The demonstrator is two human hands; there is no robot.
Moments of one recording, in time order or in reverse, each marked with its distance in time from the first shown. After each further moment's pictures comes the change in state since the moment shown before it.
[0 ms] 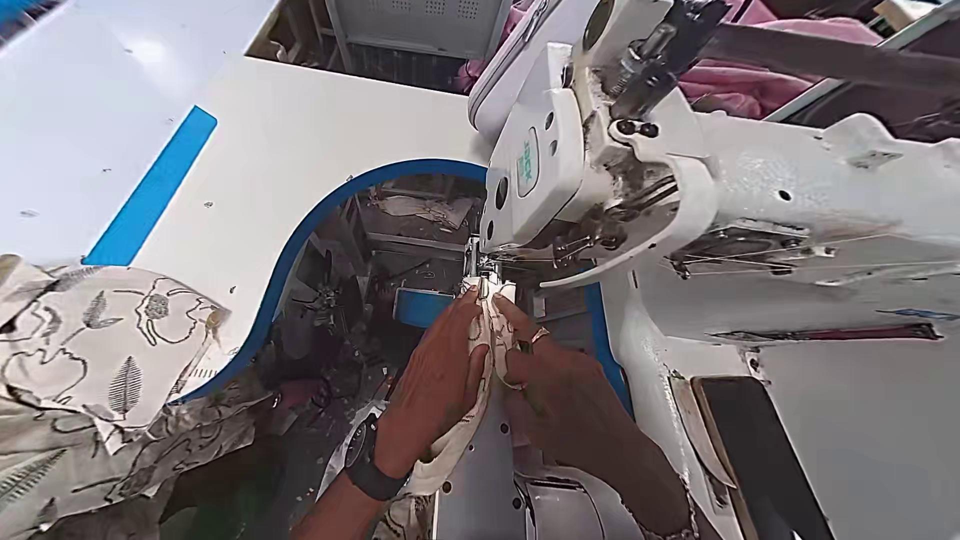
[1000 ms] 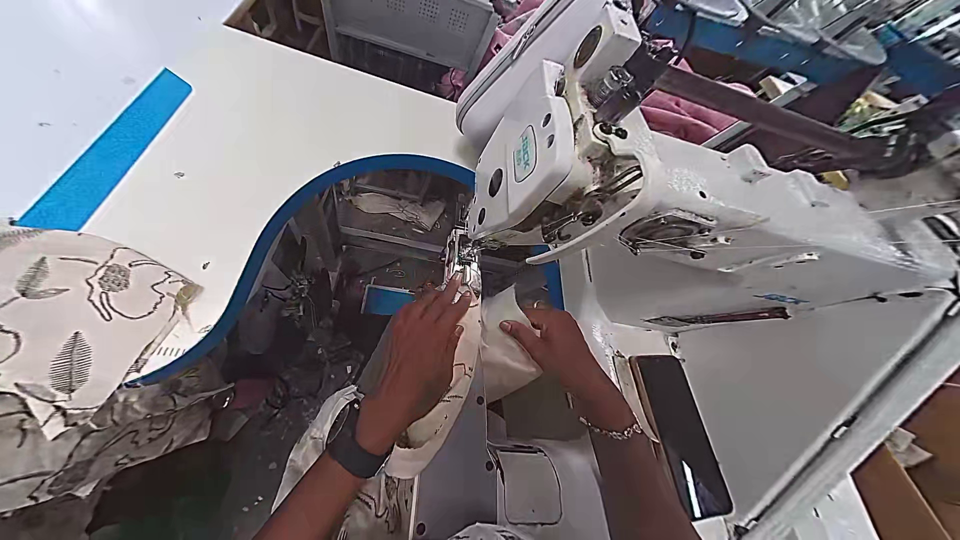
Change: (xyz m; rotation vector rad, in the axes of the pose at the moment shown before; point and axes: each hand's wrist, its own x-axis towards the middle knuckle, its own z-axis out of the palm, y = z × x) left_hand -0.007 0.002 -0.001 0.021 -0.088 -0.112; right_hand 0.001 0.043 -0.017 0.156 -0.188 0.476
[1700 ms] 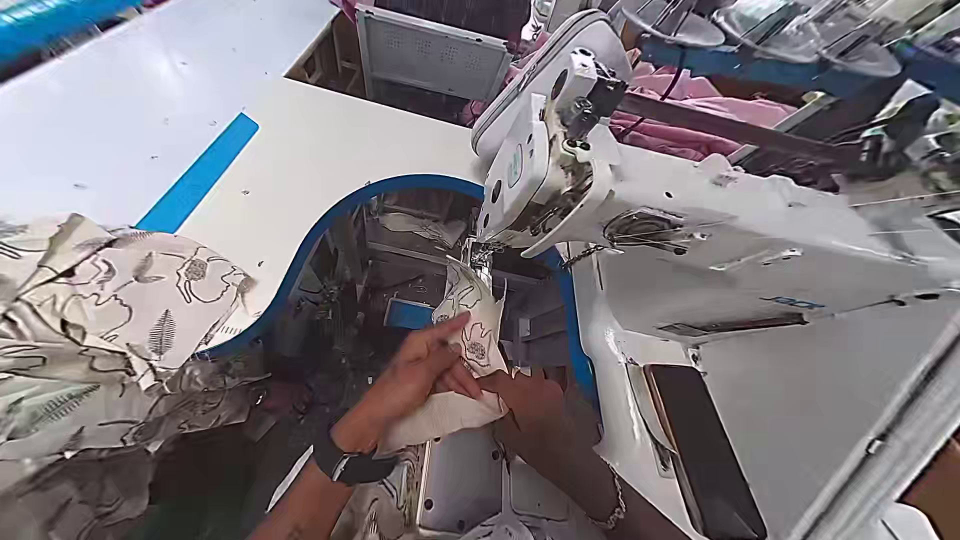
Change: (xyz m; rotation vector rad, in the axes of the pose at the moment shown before) left_hand -0.016 0.019 -0.046 -1.026 -0.261 -0.376; right_hand -0.056 -0.031 0.061 -0.121 0.463 -0.714
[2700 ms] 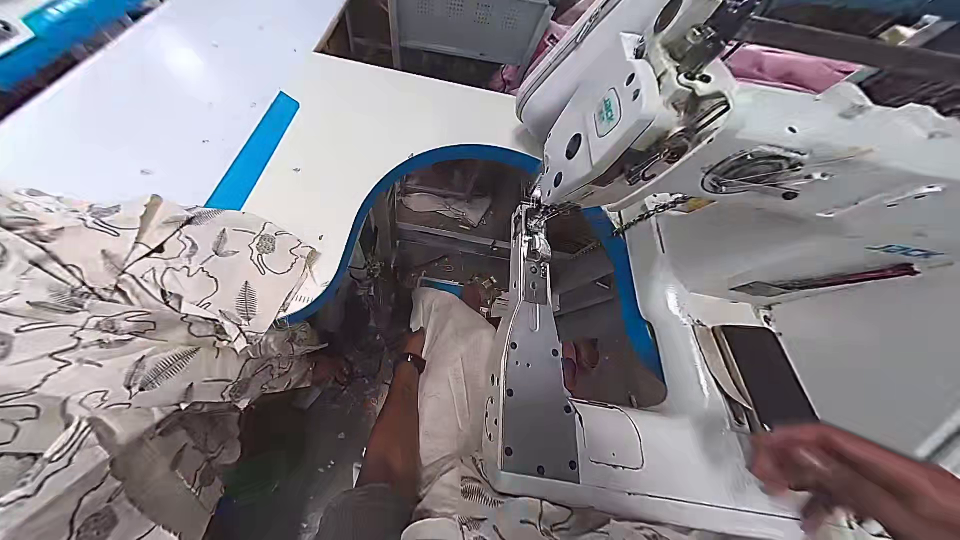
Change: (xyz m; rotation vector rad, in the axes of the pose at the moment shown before) left_hand 0.039 -0.289 -0.132 0.302 0.717 -0.765; right_hand -0.082 0.005 -0.181 0.603 -0.382 0.925
